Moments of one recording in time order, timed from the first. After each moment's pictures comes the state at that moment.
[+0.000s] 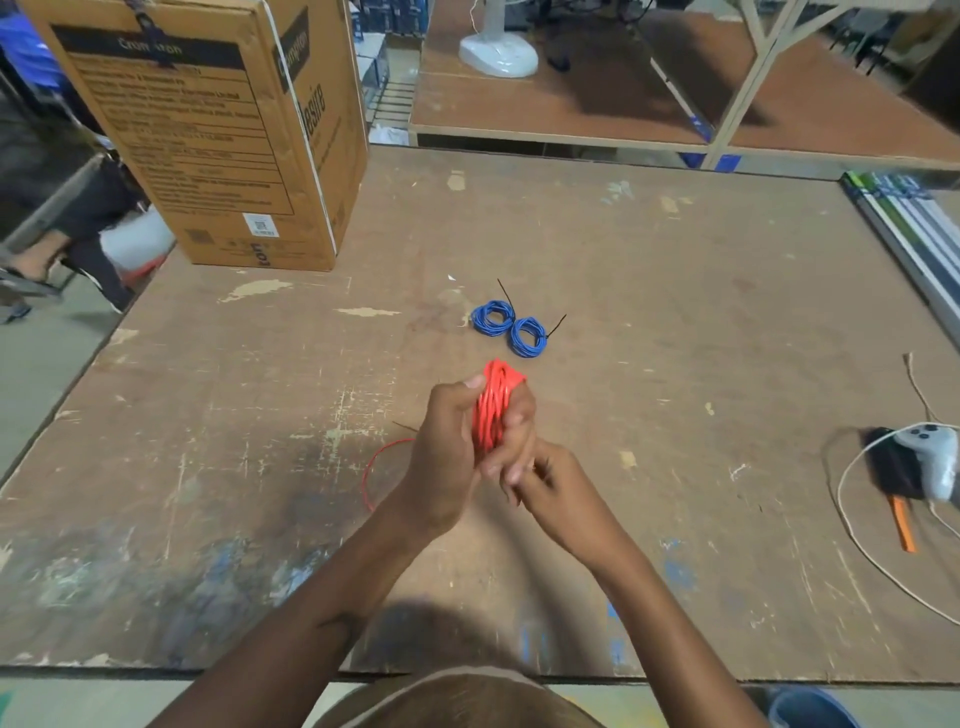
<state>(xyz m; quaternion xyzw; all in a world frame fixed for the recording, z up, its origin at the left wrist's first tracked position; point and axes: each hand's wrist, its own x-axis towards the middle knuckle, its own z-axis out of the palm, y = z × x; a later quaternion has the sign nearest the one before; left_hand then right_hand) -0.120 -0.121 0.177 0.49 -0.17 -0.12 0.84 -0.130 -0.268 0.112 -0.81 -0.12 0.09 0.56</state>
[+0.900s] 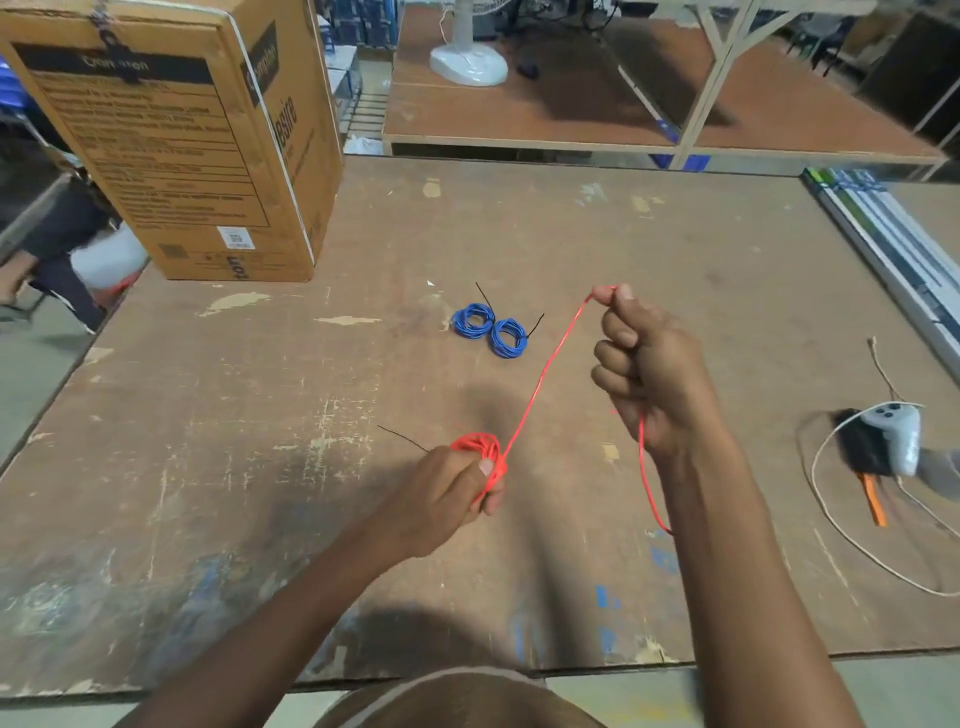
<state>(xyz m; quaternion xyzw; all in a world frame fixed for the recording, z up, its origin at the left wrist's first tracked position) -0.131 -0.093 0.122 0.79 -0.26 -0.13 0.54 -0.069 -0.327 0.219 -0.54 0.09 0.00 0.84</state>
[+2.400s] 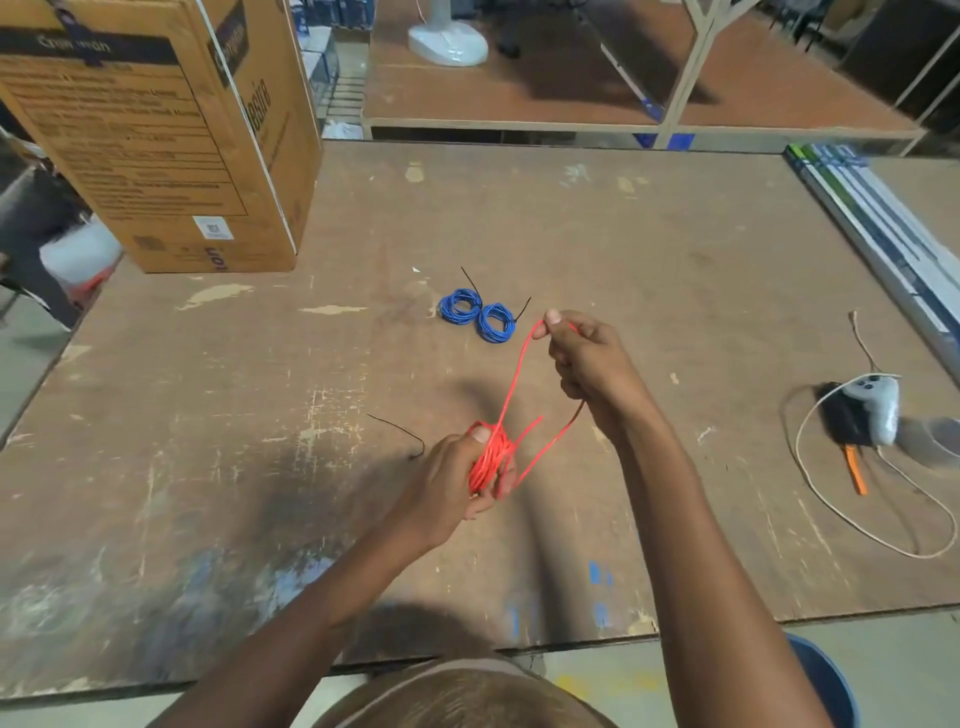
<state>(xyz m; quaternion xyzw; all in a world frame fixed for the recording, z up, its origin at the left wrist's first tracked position) -0.139 -0.119 0.113 0.69 -0.15 -0.21 0.68 -0.050 -0.321 0.158 -0.74 0.07 0.03 0.67</state>
